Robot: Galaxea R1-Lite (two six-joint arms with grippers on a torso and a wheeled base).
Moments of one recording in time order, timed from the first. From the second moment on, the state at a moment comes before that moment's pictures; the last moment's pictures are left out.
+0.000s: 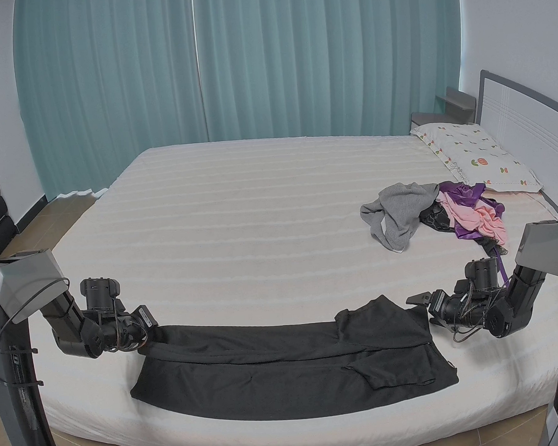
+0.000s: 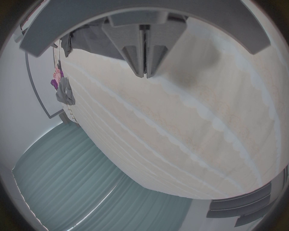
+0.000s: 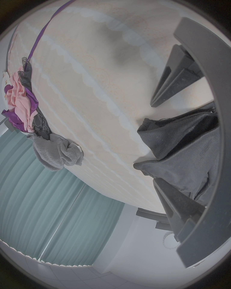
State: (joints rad) left arm 0.07 2.35 -0.84 -0.77 -0.23 -0.59; right arm 0.04 2.38 -0.75 -0.95 0.35 0.68
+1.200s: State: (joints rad) left arm 0.09 2.37 -0.86 -0.82 -0.21 -0.66; right arm 0.05 2.44 -0.85 -0.94 0.35 0.68
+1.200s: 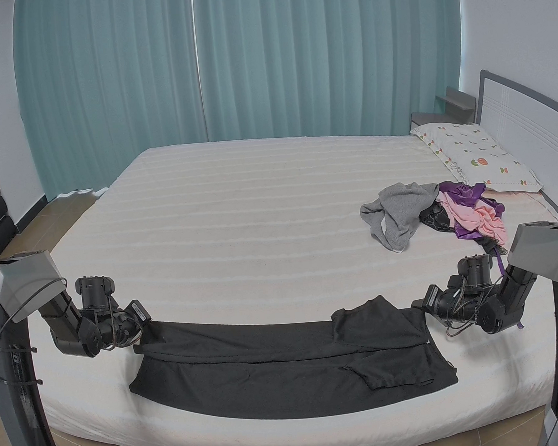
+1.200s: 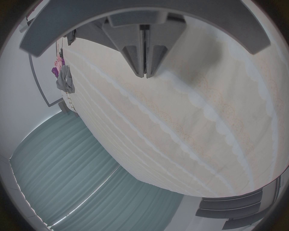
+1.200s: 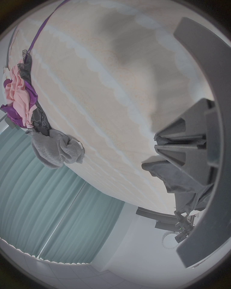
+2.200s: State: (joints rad) left arm 0.10 2.33 -0.83 -0.81 -0.21 -0.79; right arm 0.01 2.37 -0.80 -0.95 0.34 0.77
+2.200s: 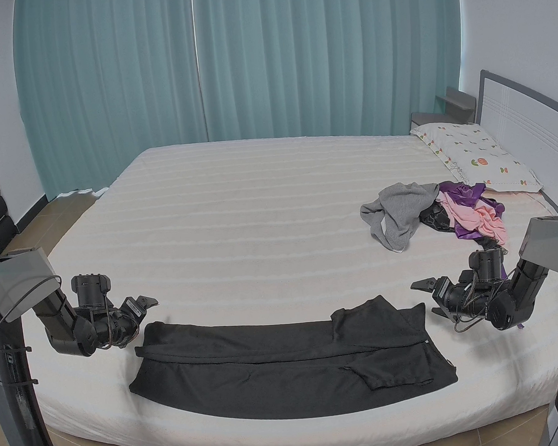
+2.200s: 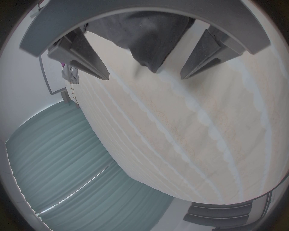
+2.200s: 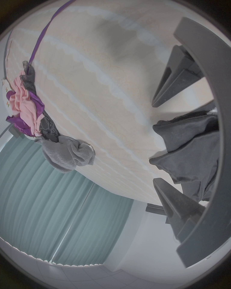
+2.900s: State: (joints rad) left arm 0.02 2.14 -0.61 -0.70 -0.11 -0.90; right arm 0.05 2.18 -0.55 -0.95 0.26 0.84
